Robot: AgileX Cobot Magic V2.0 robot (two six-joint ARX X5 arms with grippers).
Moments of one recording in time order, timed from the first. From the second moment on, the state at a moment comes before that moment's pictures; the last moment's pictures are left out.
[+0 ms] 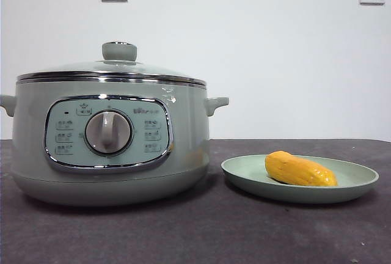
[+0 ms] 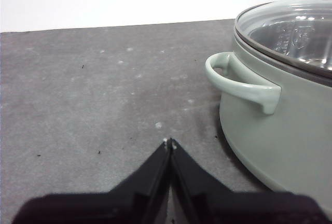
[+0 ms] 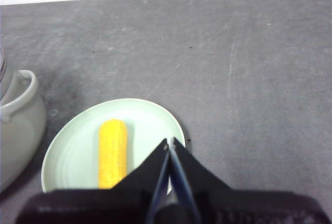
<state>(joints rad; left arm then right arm) -0.03 0.01 0.02 -0.20 -0.02 0.02 0.46 0.50 0.55 -0.46 0.32 0.19</state>
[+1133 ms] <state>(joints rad) -0.03 0.01 0.02 -0.20 -0.02 0.02 0.12 0.05 0.02 -0.08 0.00 0.05</state>
